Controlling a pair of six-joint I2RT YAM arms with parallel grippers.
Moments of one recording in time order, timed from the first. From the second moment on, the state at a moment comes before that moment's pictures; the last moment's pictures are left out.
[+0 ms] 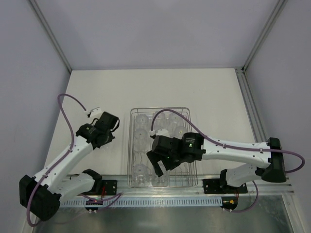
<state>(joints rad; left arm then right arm) -0.52 1.00 0.85 -0.99 -0.53 -0.87 1.34 1.35 1.24 -1.05 0.11 0.77</state>
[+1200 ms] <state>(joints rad) -0.46 1.20 0.82 -0.74 -0.38 -0.77 1.35 1.57 1.15 -0.84 0.10 0.73</state>
